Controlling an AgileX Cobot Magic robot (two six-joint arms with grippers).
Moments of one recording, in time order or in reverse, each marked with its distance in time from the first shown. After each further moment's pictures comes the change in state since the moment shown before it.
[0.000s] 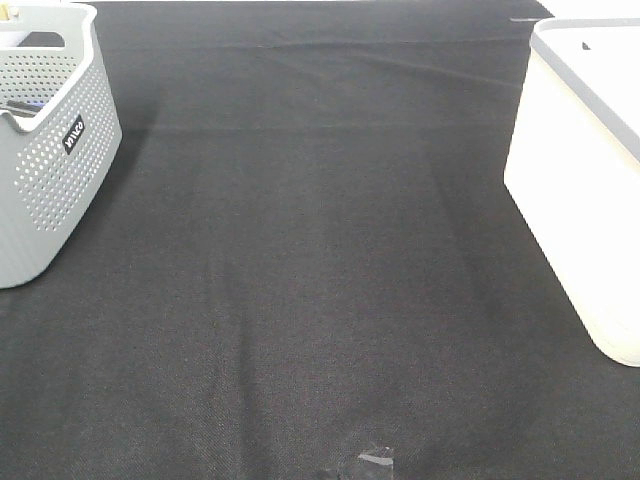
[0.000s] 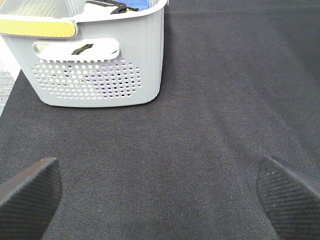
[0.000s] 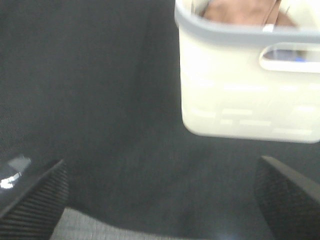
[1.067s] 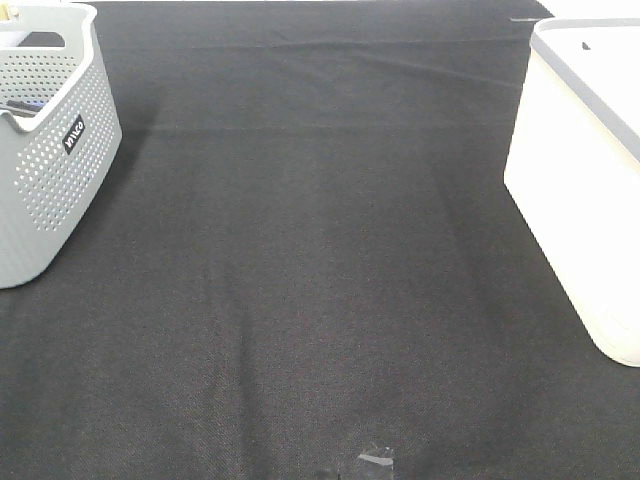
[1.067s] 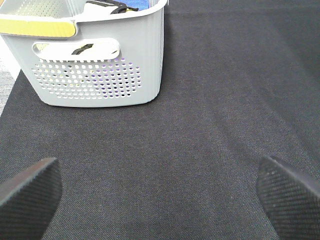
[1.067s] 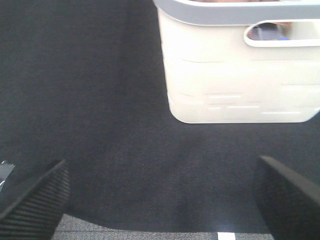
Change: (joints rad) left arm 0.000 0.000 0.000 0.000 0.000 0.000; right arm -0.083 0.000 0.020 0.001 -0.002 0.016
